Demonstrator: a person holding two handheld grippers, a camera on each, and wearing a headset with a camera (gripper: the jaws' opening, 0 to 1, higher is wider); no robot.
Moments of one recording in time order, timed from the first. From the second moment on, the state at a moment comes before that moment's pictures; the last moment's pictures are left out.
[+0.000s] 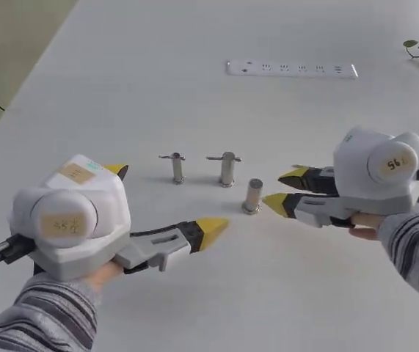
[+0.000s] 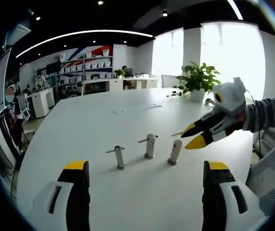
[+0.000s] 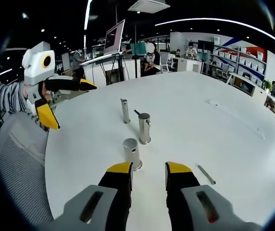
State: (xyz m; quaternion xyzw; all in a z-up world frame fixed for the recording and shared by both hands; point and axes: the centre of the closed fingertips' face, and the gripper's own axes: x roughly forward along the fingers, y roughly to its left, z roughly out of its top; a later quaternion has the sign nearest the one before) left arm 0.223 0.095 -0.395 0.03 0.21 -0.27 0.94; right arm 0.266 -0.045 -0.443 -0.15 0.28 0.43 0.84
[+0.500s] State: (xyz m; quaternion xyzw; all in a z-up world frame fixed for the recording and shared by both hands) left arm 0.225 0.100 -0.390 0.03 0.21 -0.25 0.94; right arm 0.310 -0.101 -0.446 -0.16 0.34 0.40 0.84
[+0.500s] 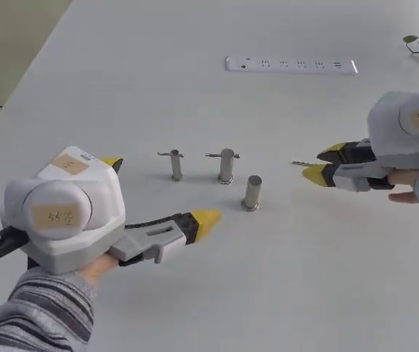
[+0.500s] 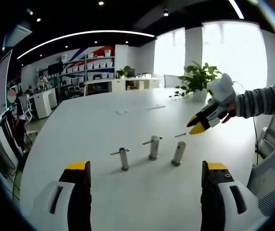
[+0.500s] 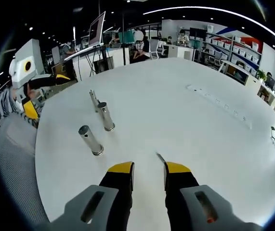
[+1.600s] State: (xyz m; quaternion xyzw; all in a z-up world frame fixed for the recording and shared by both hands) left arm 0.223 0.103 -0.401 0.03 0.22 -0.26 0.94; right arm 0.332 -0.122 -0.492 -0.26 0.45 0.41 0.75
